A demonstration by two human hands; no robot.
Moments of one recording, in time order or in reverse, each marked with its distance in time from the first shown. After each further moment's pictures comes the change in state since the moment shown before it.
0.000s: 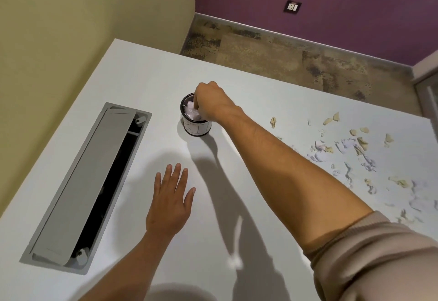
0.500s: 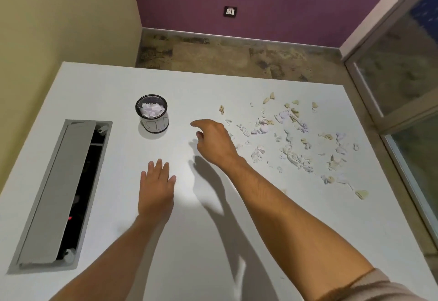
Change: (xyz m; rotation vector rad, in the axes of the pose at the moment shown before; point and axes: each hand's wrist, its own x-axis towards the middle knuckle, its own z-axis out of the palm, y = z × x) left_hand -0.008 0.044 -0.025 0.108 -0.061 0.180; right_hand -0.184 0.056 0.019 0.328 0.266 0.155
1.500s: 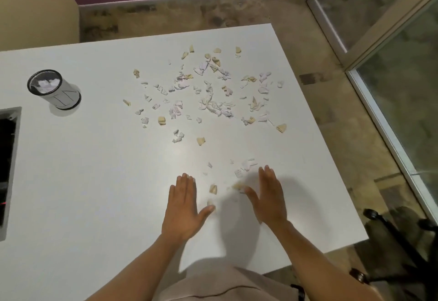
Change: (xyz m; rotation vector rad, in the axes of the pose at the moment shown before) left_hand -0.163 0.279 0.062 -0.113 -0.331 0.183; right_hand -0.367 0.332 -0.019 -0.154 0.065 0.513
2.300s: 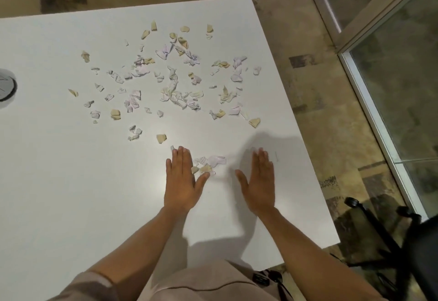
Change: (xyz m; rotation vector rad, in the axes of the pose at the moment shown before) left_hand 0.102 0.100 0.030 -0.140 0.116 -0.062; right_hand 0.054 0.075 -0.015 -0.022 0.117 -0.007
